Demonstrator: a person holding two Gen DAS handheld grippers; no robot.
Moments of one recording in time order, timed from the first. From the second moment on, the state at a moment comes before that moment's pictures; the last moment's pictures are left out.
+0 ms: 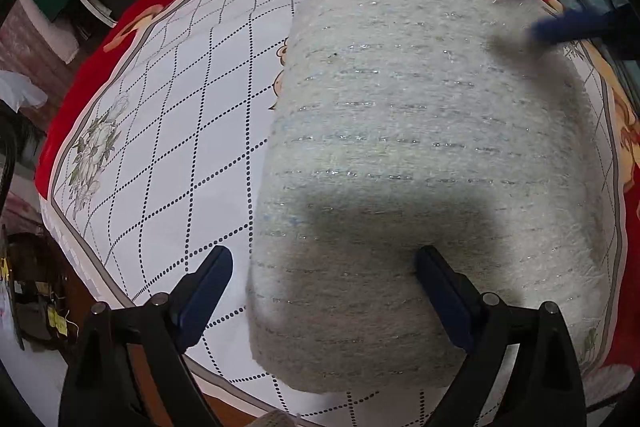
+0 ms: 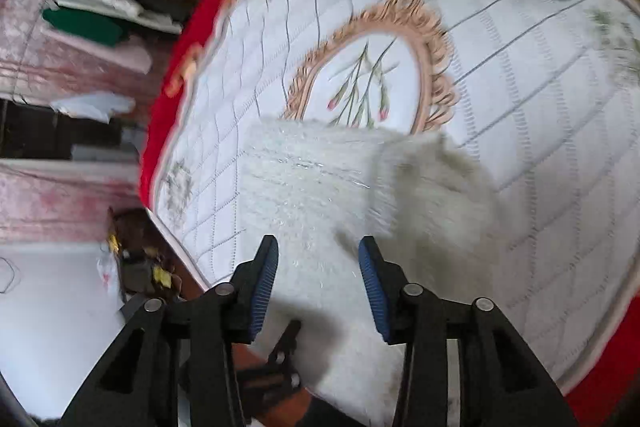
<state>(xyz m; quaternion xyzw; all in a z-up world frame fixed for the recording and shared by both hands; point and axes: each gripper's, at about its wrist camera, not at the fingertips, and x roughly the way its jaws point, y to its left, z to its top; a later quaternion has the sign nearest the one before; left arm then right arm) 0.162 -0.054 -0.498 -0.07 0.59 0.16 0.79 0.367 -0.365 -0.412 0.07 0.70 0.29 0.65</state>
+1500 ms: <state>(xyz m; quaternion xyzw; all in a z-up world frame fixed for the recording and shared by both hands) 0.239 0.040 -0.526 -0.27 0.58 -0.07 0.77 0.331 -0.513 -0.568 0.39 0.66 0.37 0.53</state>
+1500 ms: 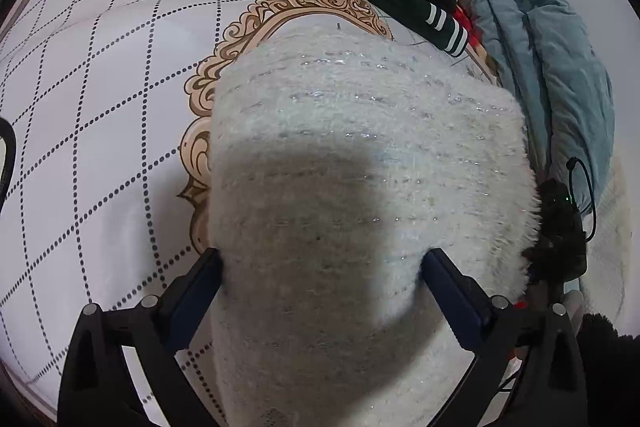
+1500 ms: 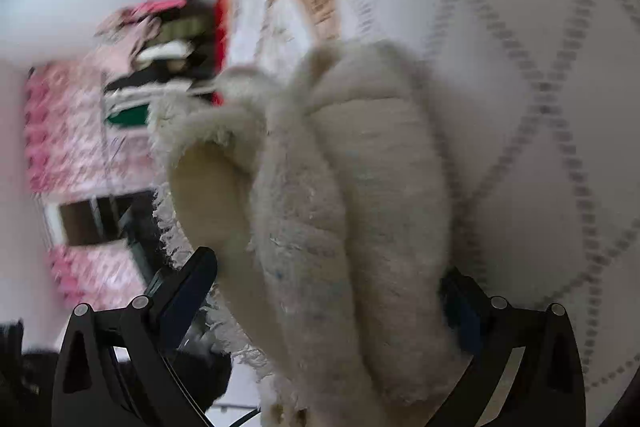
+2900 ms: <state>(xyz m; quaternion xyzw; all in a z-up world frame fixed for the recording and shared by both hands) 0.290 0.072 -0.530 -0.24 0.59 -0.13 0.75 0.331 -0.497 -0.549 0.35 0.71 0.32 0.52</state>
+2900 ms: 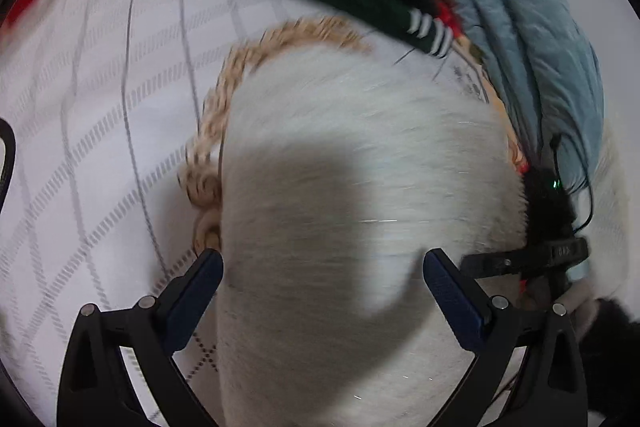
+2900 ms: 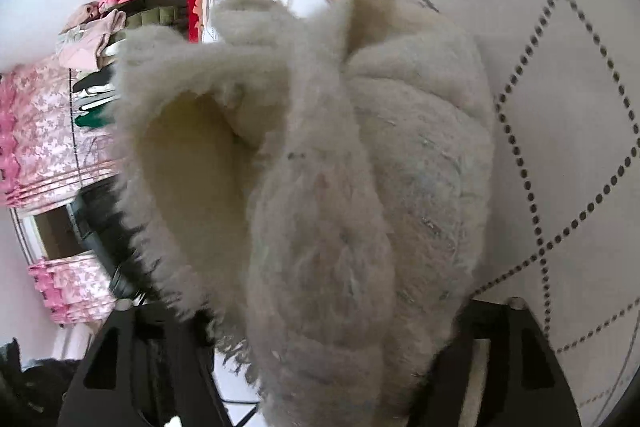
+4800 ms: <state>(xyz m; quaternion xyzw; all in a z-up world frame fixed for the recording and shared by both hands) 0.740 0.115 -0.452 -0.18 0.57 -0.09 0.80 0.797 -0.508 -0.440 0.35 0.67 0.28 0.59</state>
